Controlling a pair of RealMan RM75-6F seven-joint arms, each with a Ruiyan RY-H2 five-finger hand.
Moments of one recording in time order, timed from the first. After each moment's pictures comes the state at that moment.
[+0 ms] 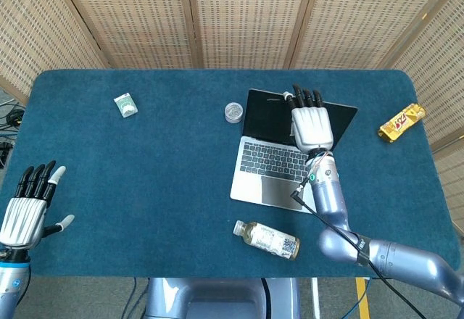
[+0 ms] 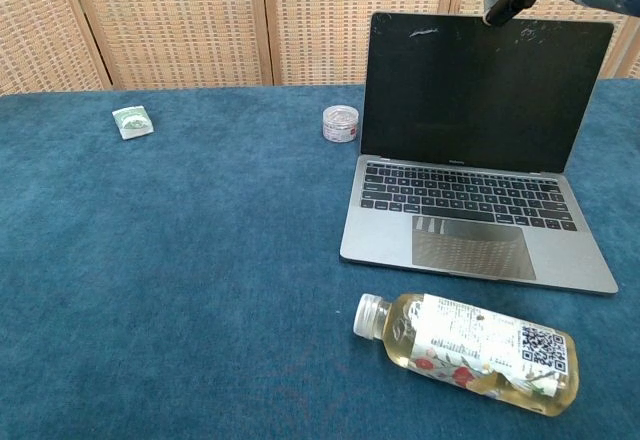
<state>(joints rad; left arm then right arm) -0.13 -1.30 -0.06 -1.45 1.58 1.54 0.12 0.88 -1.43 0.55 -1.70 -0.50 1.14 -0.95</state>
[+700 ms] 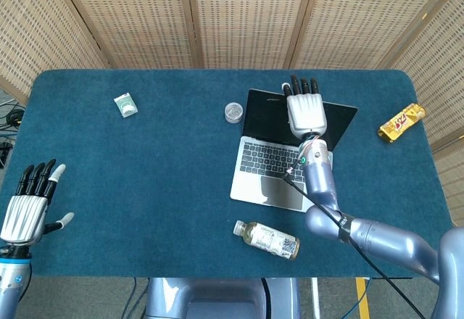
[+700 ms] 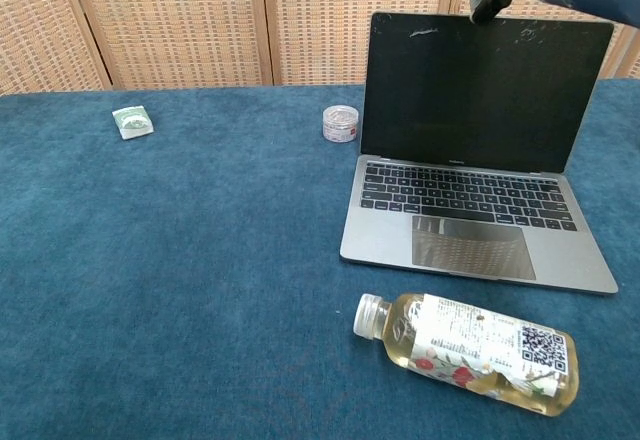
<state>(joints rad) -0.14 -1.31 -0.06 -1.42 1.55 1.51 0.13 1.02 -1.48 0.48 -1.46 -0.44 1.09 -0.98</state>
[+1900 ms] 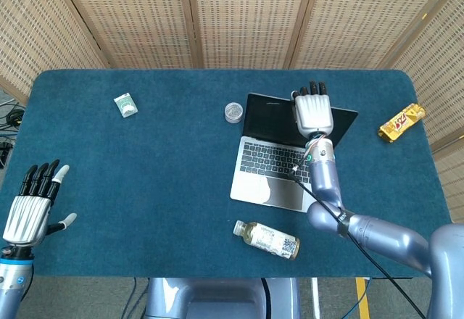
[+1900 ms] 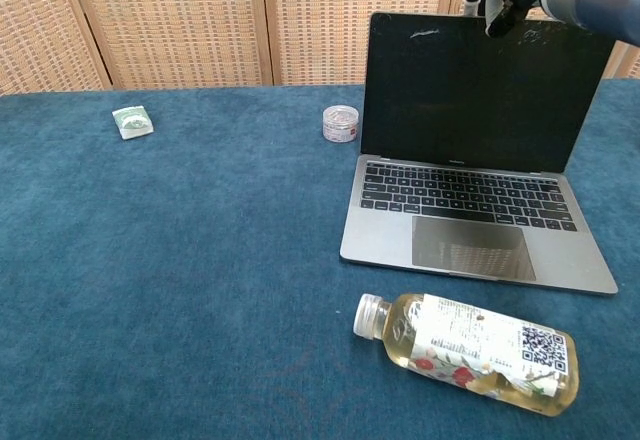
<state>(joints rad) -0.14 -1.31 -0.05 -1.43 1.57 1.53 0.14 1.04 -1.48 0.39 -1.37 -0.43 1.08 -0.88</state>
